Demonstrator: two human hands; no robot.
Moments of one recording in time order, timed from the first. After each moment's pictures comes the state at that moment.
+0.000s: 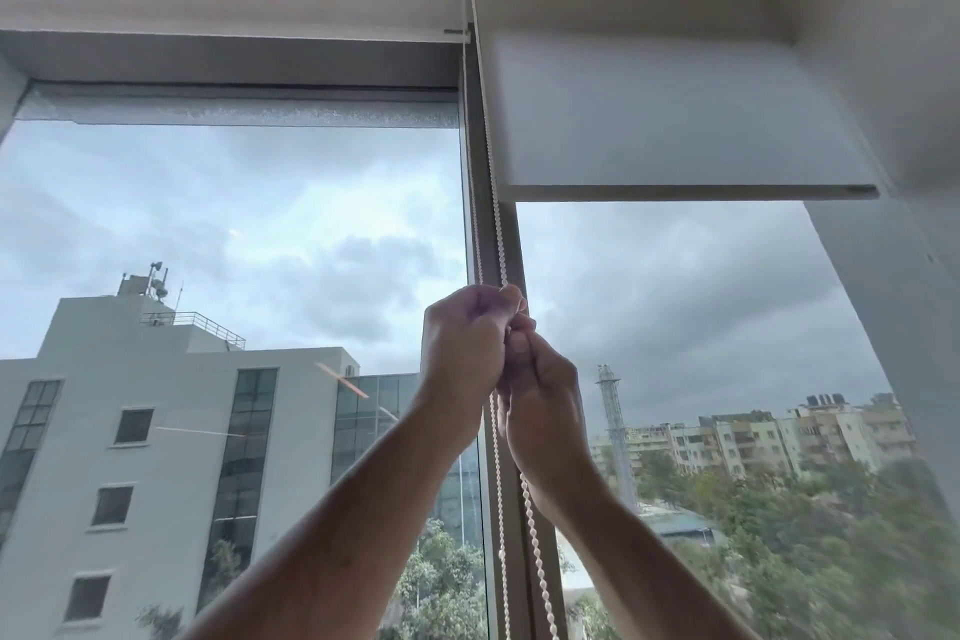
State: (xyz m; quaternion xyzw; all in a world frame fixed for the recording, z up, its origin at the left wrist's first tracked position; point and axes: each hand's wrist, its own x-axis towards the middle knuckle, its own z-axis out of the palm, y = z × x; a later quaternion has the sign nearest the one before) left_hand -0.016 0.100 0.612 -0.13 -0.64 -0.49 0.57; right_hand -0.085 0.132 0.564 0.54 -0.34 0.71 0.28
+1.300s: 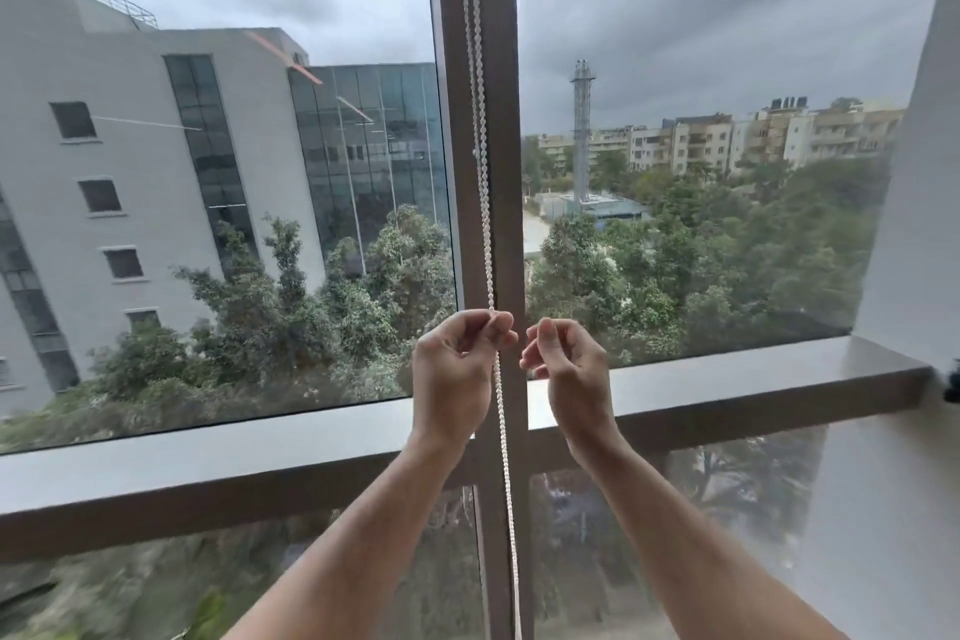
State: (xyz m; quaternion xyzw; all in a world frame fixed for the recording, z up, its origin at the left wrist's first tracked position) left_hand -0.085 0.045 0.258 0.00 -0.68 -0.54 0.49; right_hand -0.174 0.136 0.228 0.30 -0.59 0.75 0.07
